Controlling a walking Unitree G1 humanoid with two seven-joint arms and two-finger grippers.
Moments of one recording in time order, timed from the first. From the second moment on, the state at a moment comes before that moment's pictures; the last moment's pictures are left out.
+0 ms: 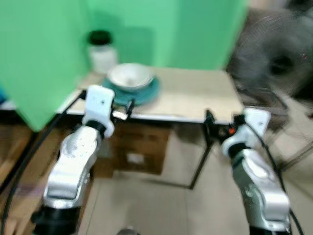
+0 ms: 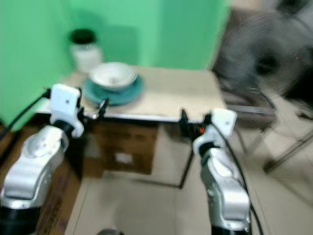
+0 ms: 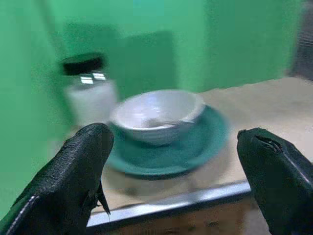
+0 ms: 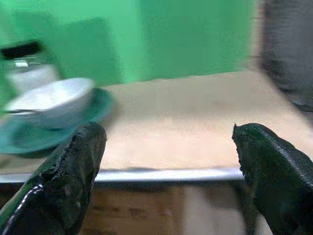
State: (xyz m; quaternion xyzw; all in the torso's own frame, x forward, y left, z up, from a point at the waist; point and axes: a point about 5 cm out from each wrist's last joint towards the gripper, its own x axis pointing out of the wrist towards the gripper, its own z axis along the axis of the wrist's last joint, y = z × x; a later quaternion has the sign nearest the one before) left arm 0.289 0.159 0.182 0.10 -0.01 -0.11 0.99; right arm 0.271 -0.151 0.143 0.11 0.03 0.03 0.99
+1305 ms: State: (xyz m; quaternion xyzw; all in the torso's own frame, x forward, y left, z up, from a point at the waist) left arm 0.290 0.160 0.181 0.10 -0.01 -0.12 0.99; right arm 0.284 -0.143 0.147 0.09 0.03 0.08 0.99
